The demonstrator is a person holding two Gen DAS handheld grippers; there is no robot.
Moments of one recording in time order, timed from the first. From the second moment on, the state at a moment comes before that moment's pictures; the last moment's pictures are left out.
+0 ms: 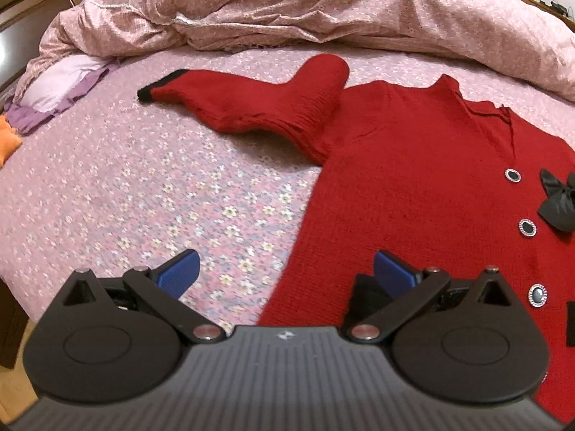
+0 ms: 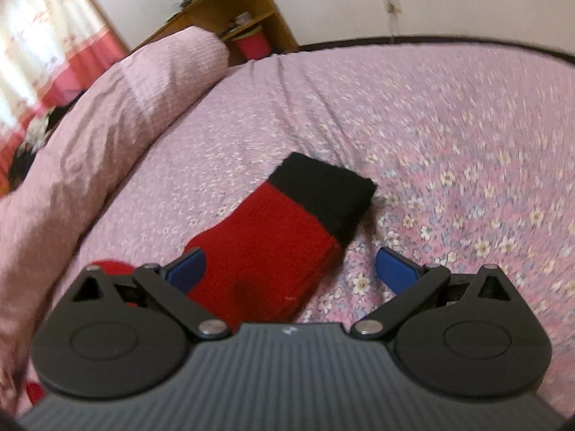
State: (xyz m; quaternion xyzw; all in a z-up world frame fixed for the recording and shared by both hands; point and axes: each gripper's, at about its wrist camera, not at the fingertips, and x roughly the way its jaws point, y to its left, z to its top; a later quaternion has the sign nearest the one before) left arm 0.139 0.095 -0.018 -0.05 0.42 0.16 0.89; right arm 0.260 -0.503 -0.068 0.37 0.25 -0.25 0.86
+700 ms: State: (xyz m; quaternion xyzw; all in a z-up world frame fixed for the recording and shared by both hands) left arm 0.135 0.089 -0.029 -0.04 0.43 0.16 0.89; right arm 0.264 -0.523 -0.045 0.38 0.22 -0.17 0.88
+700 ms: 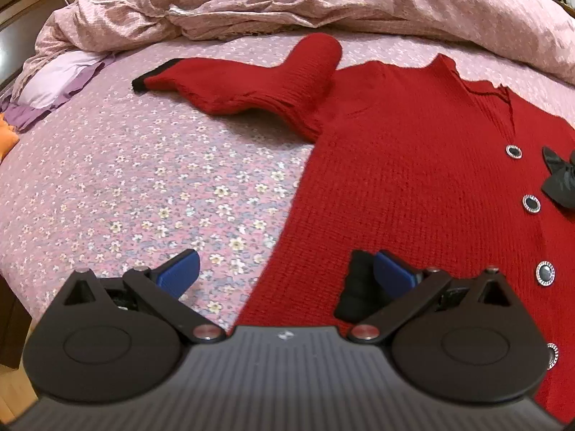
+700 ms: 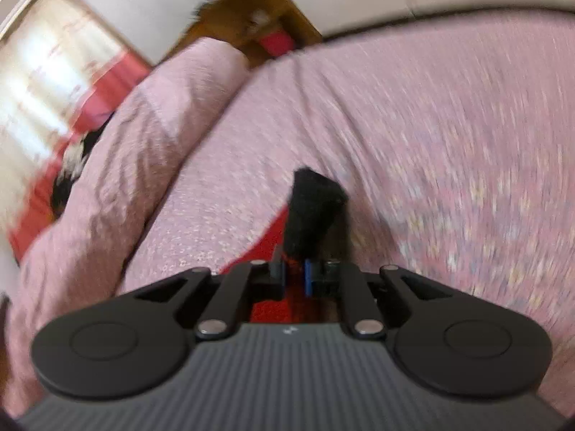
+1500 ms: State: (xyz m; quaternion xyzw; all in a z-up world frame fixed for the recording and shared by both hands) left arm 0.110 0.152 -0.002 -0.08 0.39 0.19 0.90; right arm 0.290 -0.235 0.103 0.33 0.18 0.24 0.90
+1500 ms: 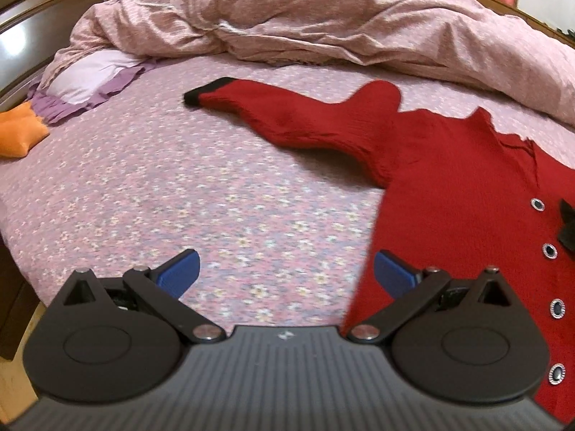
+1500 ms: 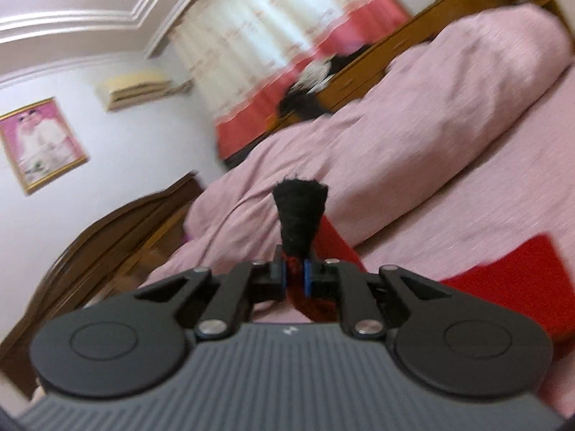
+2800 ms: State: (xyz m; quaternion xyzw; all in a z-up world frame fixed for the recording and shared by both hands) left arm 0.106 0.157 0.019 -0.09 0.36 0.13 0.92; right arm 0.164 -0.129 0.141 0.37 0.31 0.25 0.84
